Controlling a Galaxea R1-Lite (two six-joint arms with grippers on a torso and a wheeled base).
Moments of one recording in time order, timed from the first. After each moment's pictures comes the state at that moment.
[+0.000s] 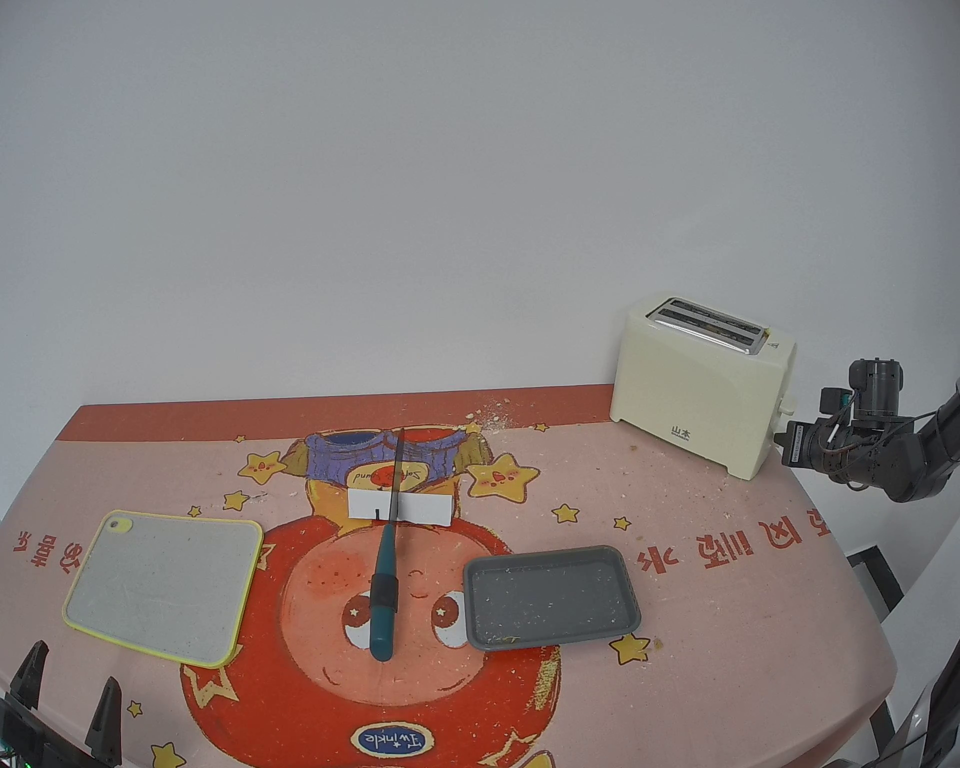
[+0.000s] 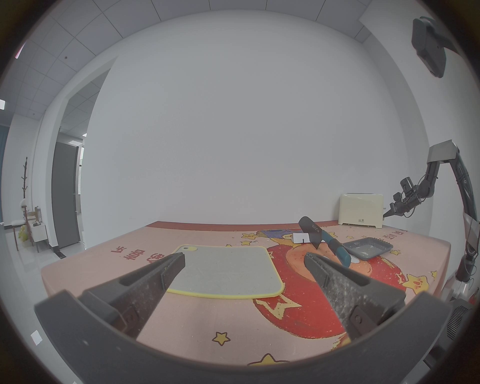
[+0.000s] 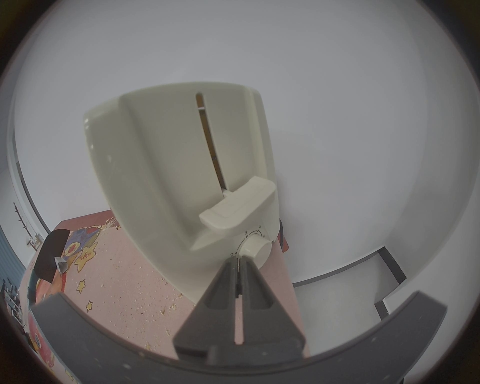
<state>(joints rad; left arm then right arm) -0.01 0.03 -0.02 -0.01 0.02 -0.01 -0.06 2.01 -0.88 -0.58 0.15 0.11</state>
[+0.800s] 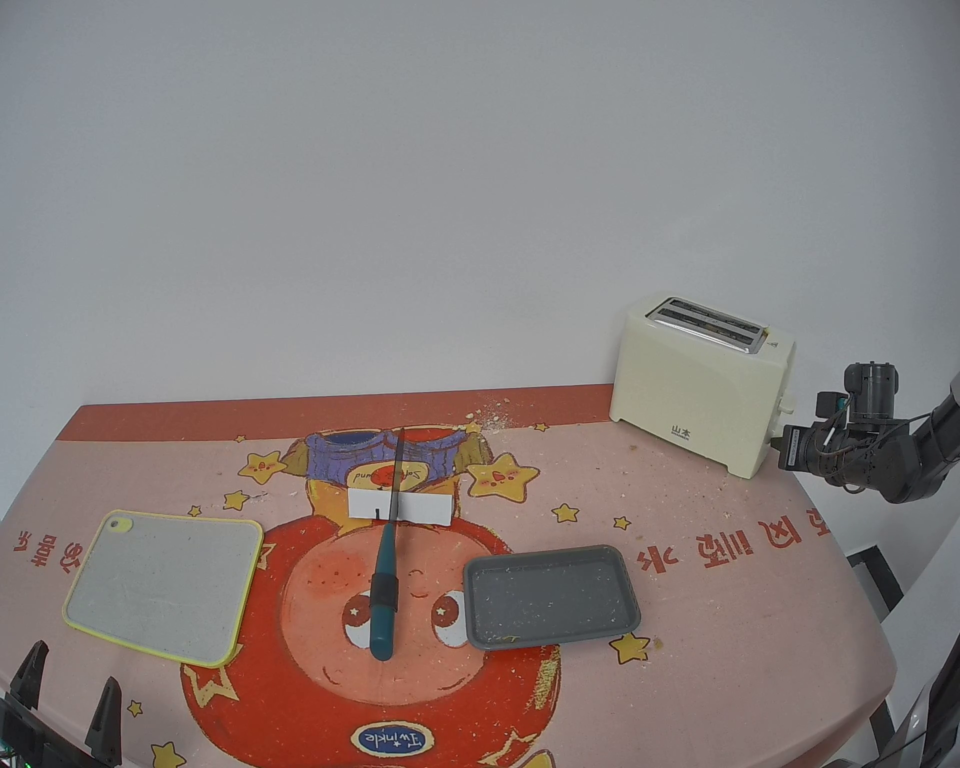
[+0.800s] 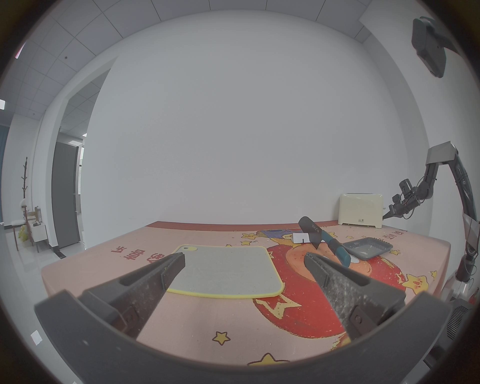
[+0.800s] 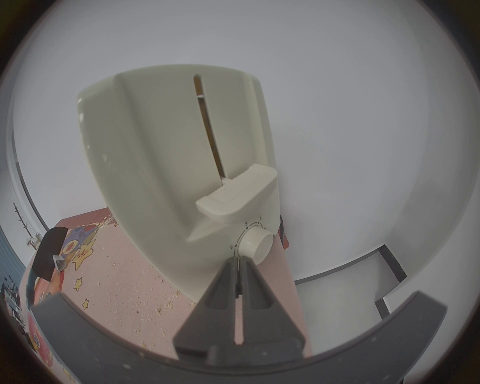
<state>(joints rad) -0.01 0.03 -0.02 -0.01 0.02 -0.01 -0.06 2.03 -0.88 -0.58 0.15 0.11</state>
